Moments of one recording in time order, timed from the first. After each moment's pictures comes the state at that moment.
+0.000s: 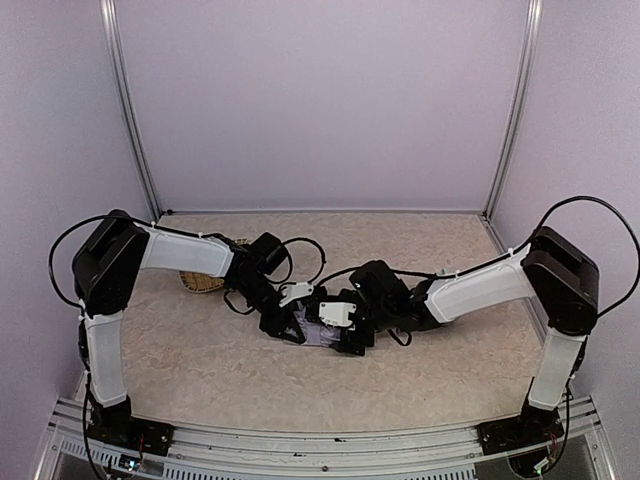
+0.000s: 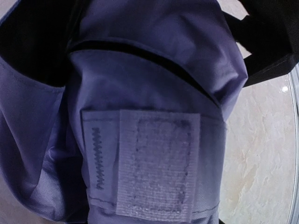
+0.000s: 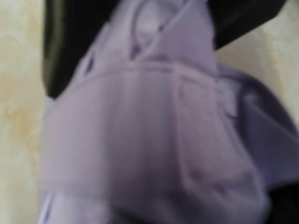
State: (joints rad) left arm -0.69 2.04 1.31 -0.56 0.61 0.67; right arm 0.93 1.84 0.99 0.07 -0.05 -0.68
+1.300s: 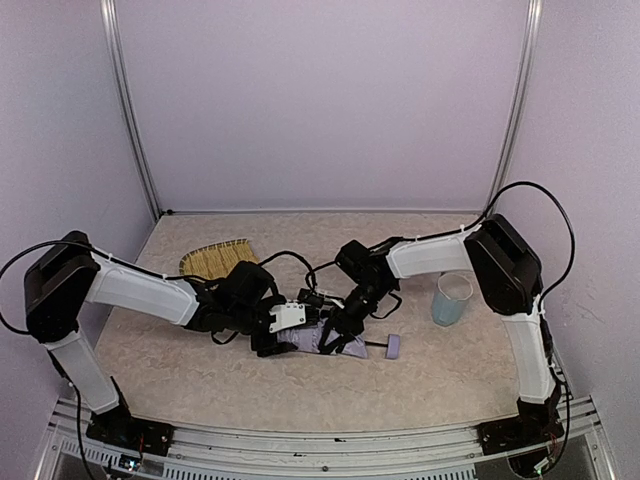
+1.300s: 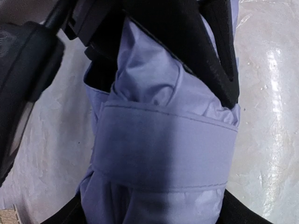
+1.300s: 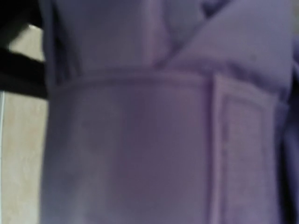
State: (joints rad) left arm -0.84 1.68 0.81 0.04 0.12 0.70; right arm 0.78 2.22 1.54 -0.65 -0.82 -0.44
